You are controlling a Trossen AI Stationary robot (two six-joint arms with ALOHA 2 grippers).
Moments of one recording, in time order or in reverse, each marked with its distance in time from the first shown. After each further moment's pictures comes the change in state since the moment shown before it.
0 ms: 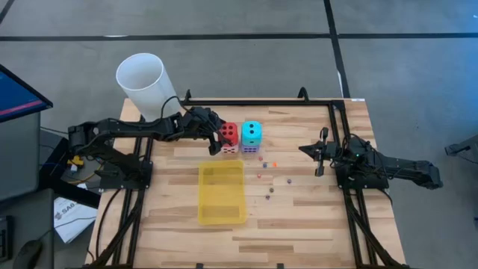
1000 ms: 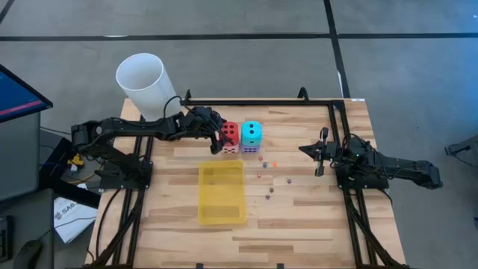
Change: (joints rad) left arm 0.005 0.046 0.005 0.006 -0.001 0.002; right arm 0.000 0.000 0.000 0.000 0.000 0.001
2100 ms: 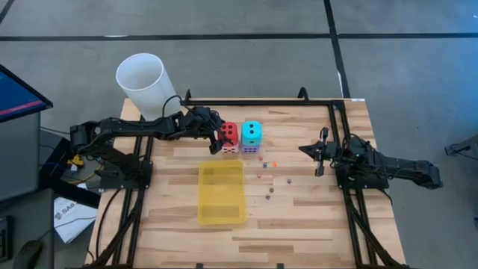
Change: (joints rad) left arm -0.001 0.002 -0.002 -0.066 0.006 -0.054; right arm 0.001 0.000 0.000 0.000 0.000 0.000
